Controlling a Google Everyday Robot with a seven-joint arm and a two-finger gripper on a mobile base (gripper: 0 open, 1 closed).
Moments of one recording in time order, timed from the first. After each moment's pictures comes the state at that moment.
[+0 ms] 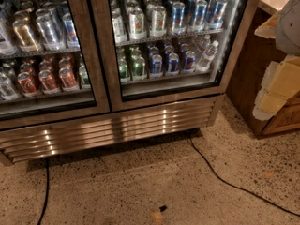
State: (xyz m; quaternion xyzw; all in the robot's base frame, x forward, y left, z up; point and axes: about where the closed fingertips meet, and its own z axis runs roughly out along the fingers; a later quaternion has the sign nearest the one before) arm 0.441 -0.209 0.995 -0.60 0.77 -0.06 0.19
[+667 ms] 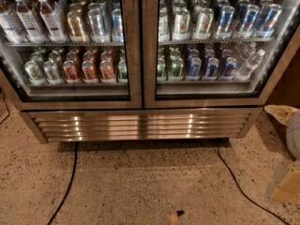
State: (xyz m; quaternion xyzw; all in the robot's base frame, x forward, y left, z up) arm 0.352 -0.243 0.868 -0.60 0.77 -0.06 0.19
